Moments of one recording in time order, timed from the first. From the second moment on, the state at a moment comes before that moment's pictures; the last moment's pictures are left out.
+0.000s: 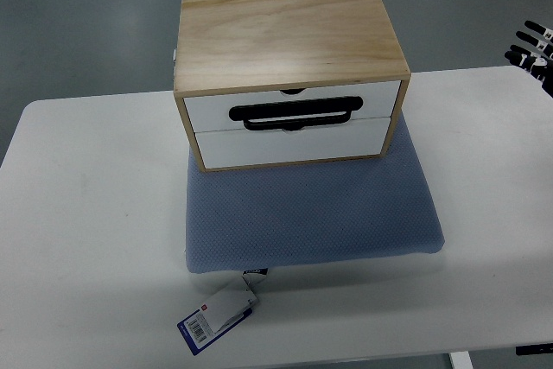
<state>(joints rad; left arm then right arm) -0.02 0.00 -0.07 -0.17 0.00 -0.02 0.09 0.63 -0.77 0.78 0.85 -0.21 0.29 0.21</state>
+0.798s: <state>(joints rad) -0.02 0.00 -0.07 -0.17 0.00 -0.02 0.09 1.24 -1.08 0.18 0.97 -0.21 0.50 0.20</state>
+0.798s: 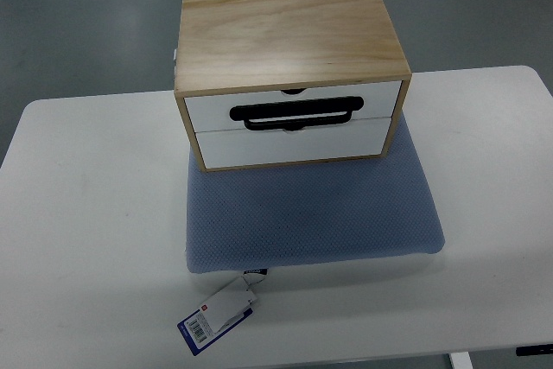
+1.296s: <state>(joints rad) -0.02 0.00 -0.07 -0.17 0.00 -0.02 0.09 1.53 -1.04 -0.13 1.01 -0.22 0.61 0.16</state>
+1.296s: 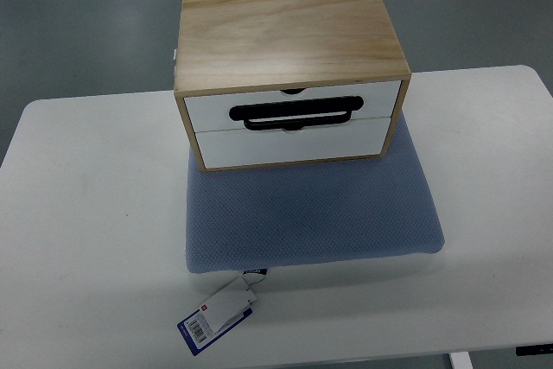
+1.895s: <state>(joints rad) -0.02 0.00 -0.07 -0.17 0.00 -0.02 0.09 1.80 -0.84 -0.30 1.09 -0.21 0.59 -0.03</state>
